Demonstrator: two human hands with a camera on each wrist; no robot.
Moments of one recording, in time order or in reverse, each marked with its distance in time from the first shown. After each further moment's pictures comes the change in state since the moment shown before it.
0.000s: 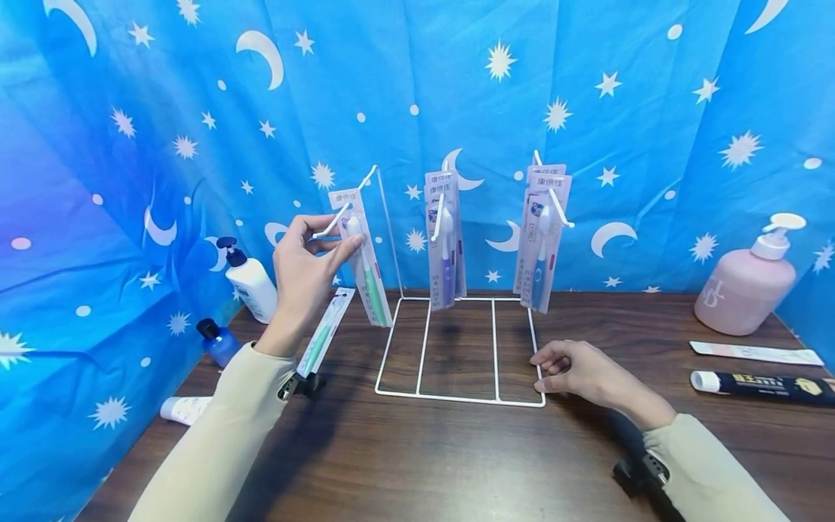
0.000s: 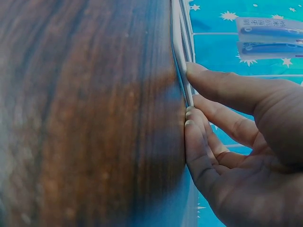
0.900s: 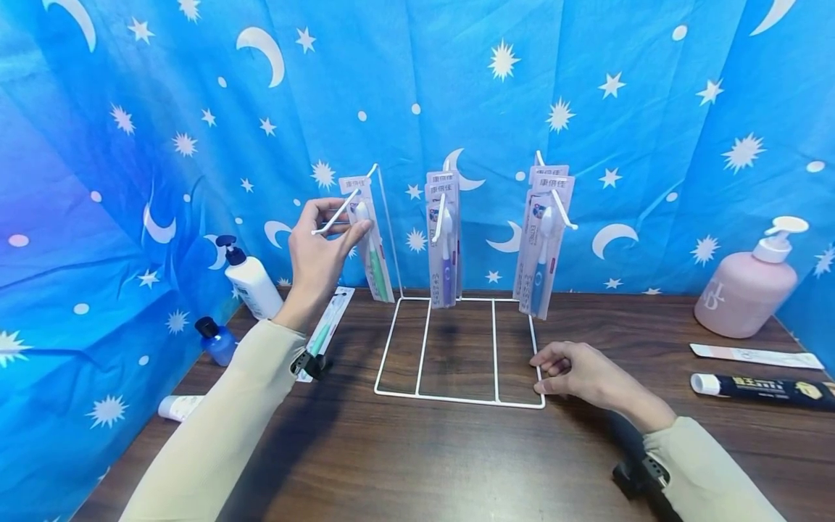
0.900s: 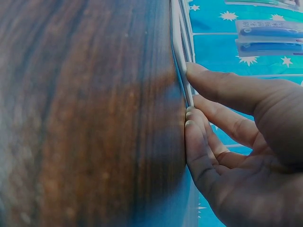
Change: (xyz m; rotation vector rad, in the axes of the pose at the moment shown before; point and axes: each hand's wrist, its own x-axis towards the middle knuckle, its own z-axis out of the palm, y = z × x) left_hand 0.024 -0.019 0.019 0.033 0.004 -0.012; right_hand 0.000 -0.001 0.000 0.020 -0.010 -0.005
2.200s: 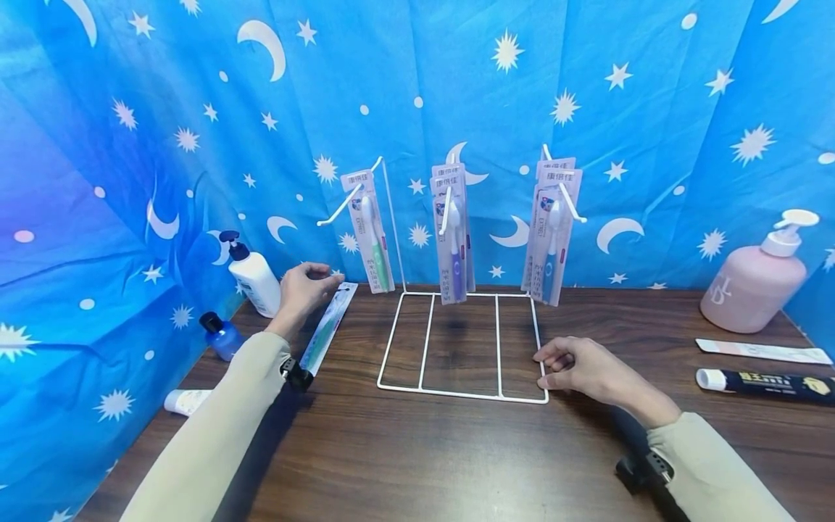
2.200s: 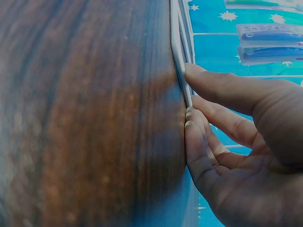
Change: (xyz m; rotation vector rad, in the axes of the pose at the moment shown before) left_hand -0.028 -0.122 -0.026 0.323 -0.198 -0.539; right_hand 0.001 0.000 0.001 -0.020 0.000 -0.008
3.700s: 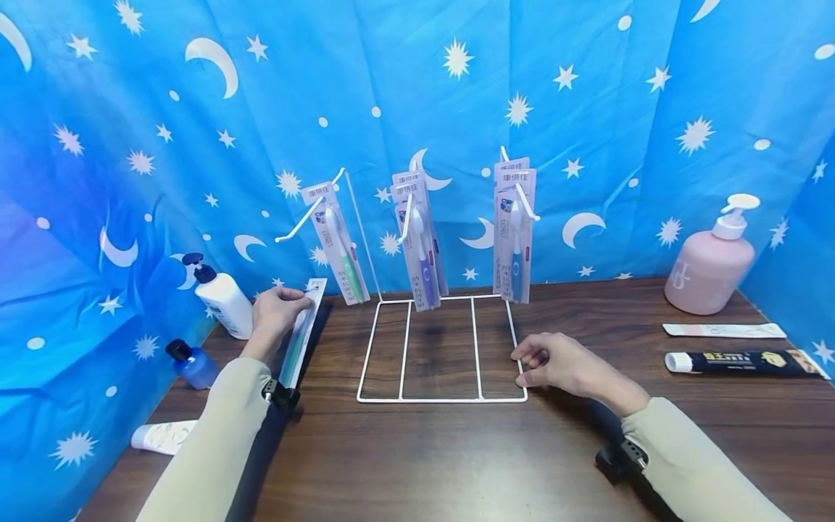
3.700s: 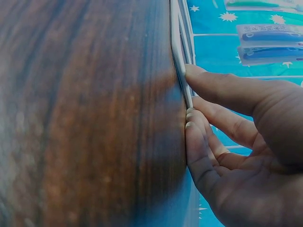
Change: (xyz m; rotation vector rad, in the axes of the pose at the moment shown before) left_hand -0.004 -0.005 0.006 0.046 -0.058 -0.153; right_hand -0.004 0.003 -0.002 0.021 0.034 -0.041
